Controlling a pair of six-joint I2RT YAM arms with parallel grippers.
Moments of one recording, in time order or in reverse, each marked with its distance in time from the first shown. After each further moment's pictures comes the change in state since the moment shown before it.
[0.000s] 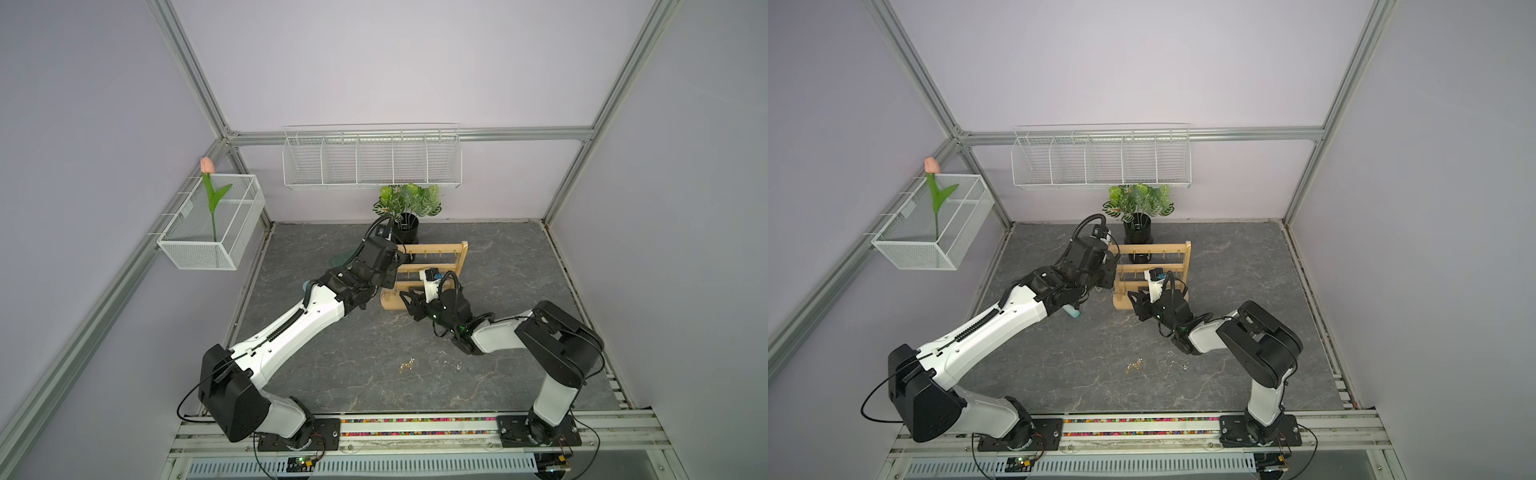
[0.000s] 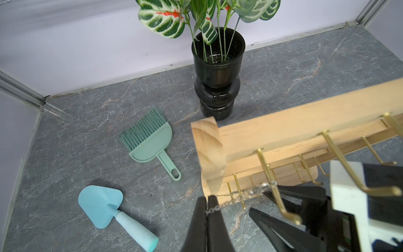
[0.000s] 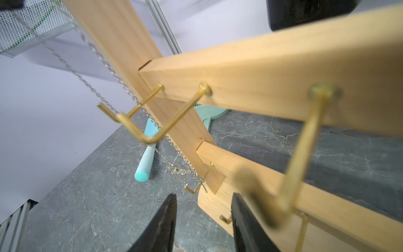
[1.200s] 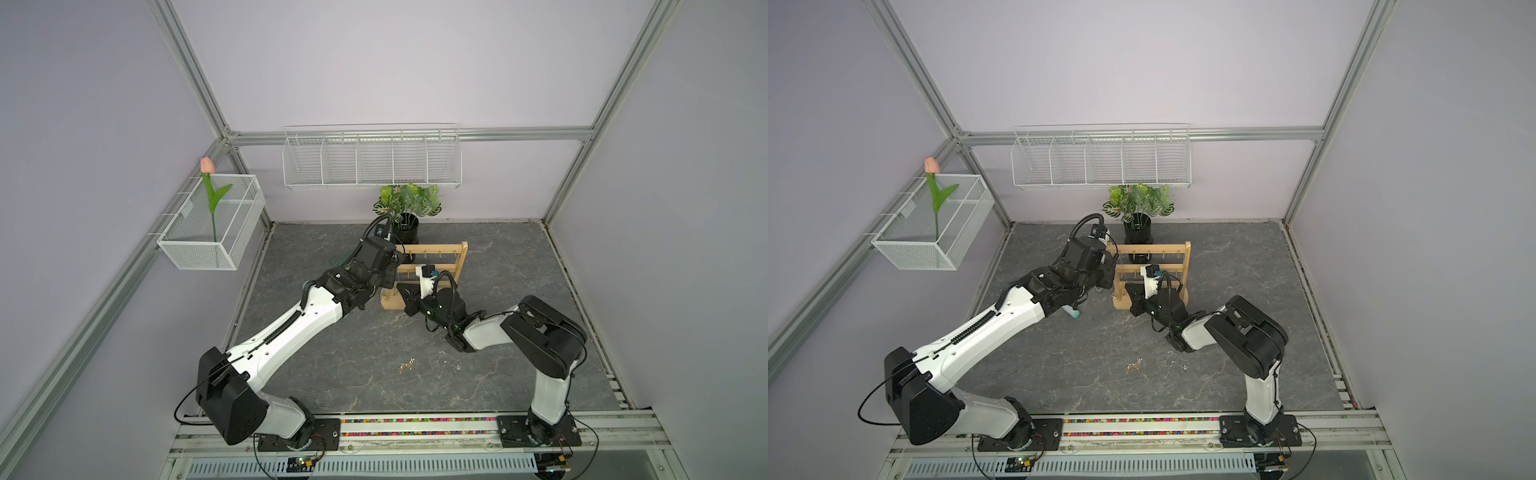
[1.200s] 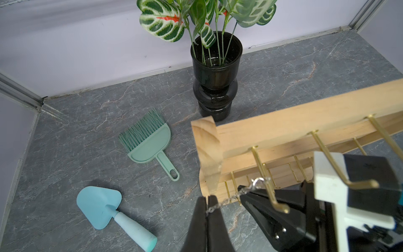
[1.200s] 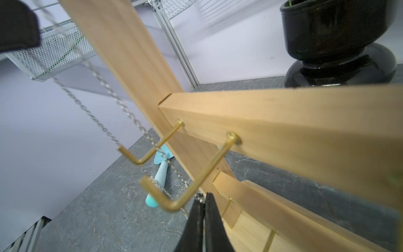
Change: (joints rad) left arm 0.000 -0.012 -0.002 0.000 0.011 -0.003; right arm 0.011 0.074 0.058 0.131 -0.016 0.031
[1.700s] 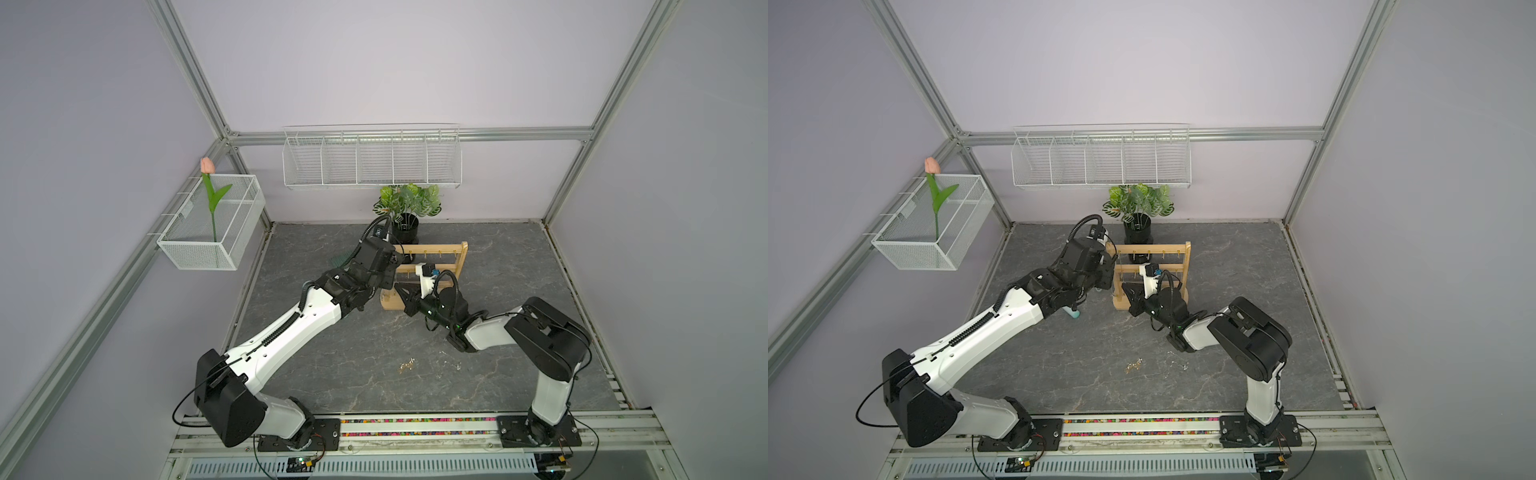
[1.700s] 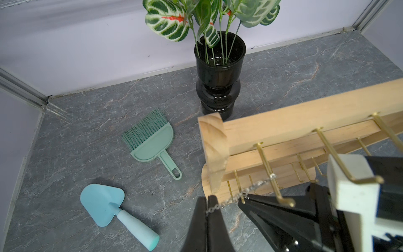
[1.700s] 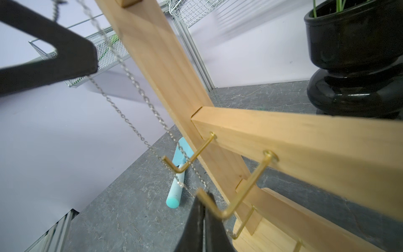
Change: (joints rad) left arm 0.000 -0.014 -0.010 -0.001 -0.019 -0.007; right arm 0.000 -0.017 -0.002 0.031 -0.076 0.037
